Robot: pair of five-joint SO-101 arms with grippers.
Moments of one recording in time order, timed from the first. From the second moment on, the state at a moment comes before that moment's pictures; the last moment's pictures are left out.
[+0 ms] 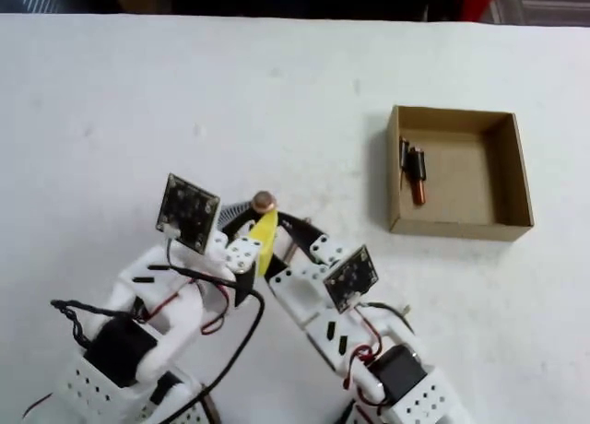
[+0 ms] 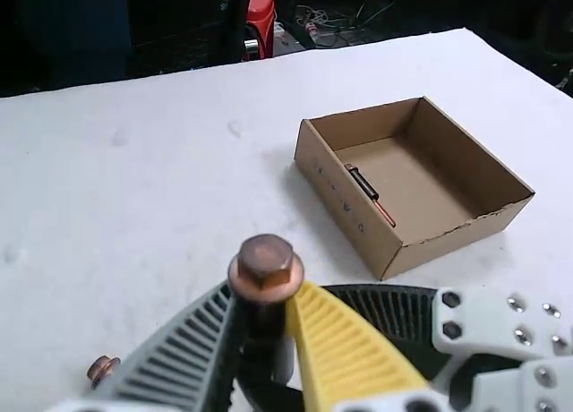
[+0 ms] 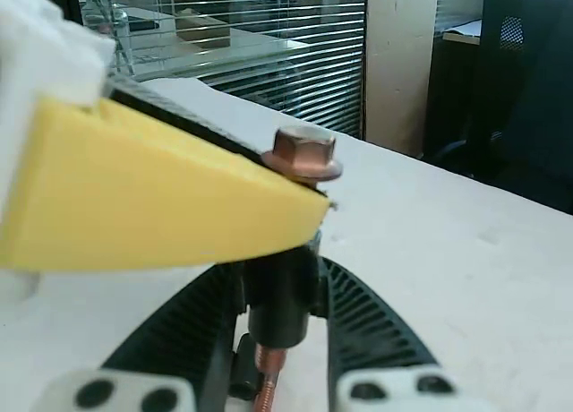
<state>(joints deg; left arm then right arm) 29.0 -77.8 61.7 51.4 11.4 -42.0 -102.5 96.4 20.7 3.6</state>
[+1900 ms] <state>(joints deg) 24.4 -77.8 49.1 53.3 4.0 -38.7 -102.4 96.4 22.5 3.6</state>
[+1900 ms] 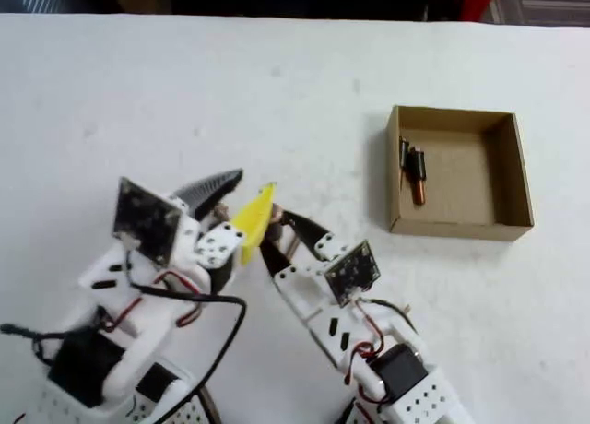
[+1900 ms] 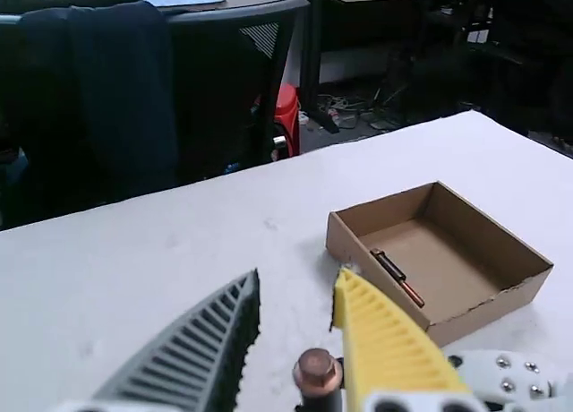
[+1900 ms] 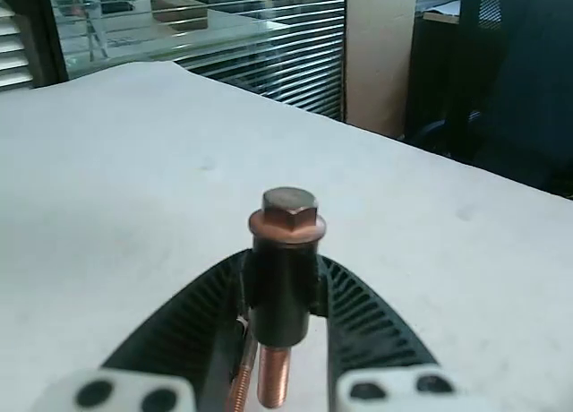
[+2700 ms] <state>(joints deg) -5.1 -78.7 44.7 73.7 4.0 -29.9 -102.4 96.4 27.2 3.6</state>
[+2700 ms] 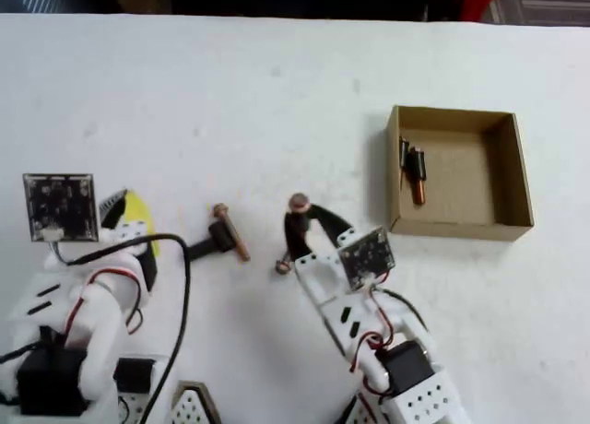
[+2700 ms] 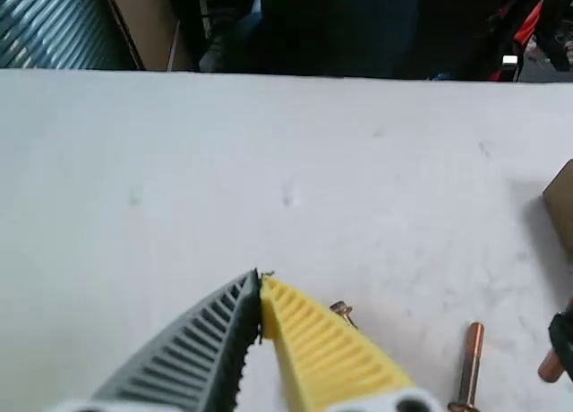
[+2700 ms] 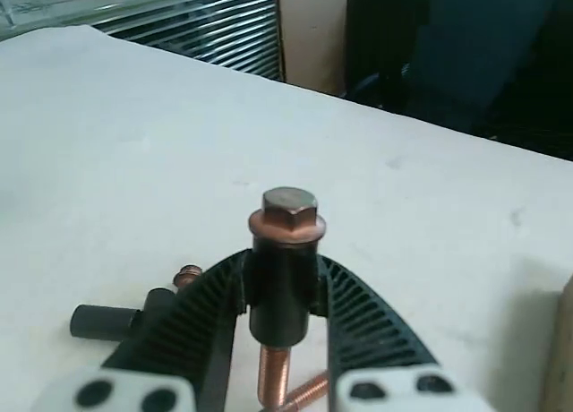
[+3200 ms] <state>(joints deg) -5.1 -103.3 70.8 73.8 4.0 -21.5 -102.4 84.0 43.9 1.1</state>
